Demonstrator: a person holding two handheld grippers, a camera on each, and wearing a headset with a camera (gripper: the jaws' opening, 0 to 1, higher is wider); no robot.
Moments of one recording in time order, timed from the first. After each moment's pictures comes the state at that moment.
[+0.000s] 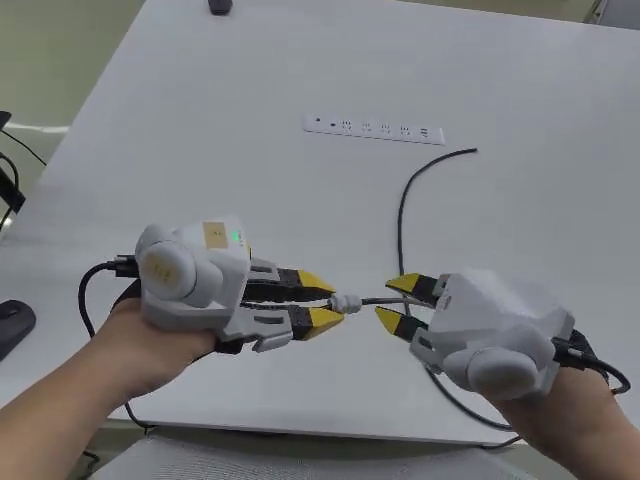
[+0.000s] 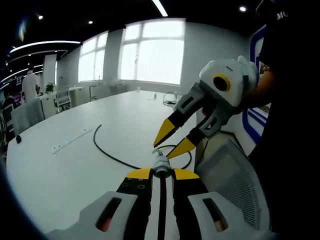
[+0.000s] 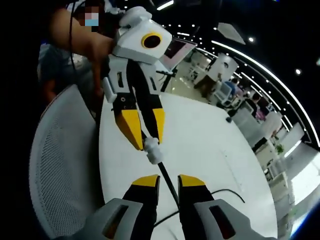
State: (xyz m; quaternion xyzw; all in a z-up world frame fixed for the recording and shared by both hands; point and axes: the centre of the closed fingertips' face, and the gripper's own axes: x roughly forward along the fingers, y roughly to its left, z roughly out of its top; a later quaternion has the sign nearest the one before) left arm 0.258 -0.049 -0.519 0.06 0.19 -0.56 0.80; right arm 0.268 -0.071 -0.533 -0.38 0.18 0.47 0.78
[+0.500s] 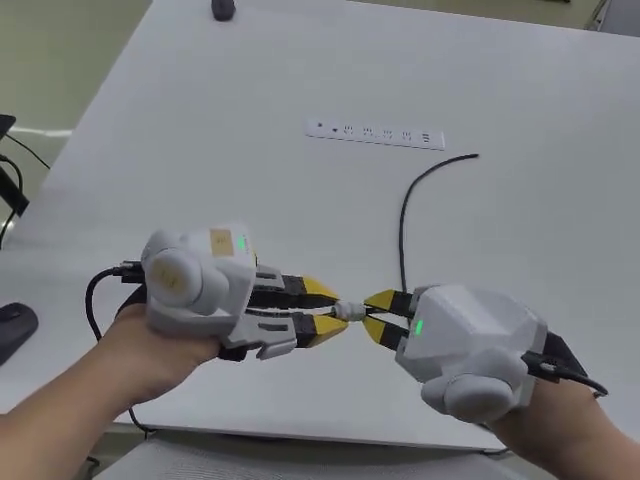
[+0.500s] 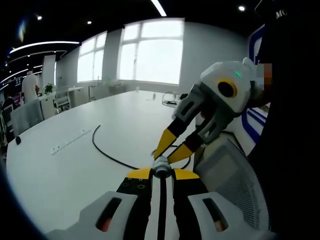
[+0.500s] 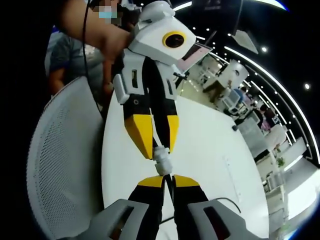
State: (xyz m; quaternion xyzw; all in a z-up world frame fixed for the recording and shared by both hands) left arm 0.255 -0.052 -0.519 0.07 0.19 -0.56 0.80; right arm 0.264 -0.061 -0.537 -0.41 0.16 0.49 0.75
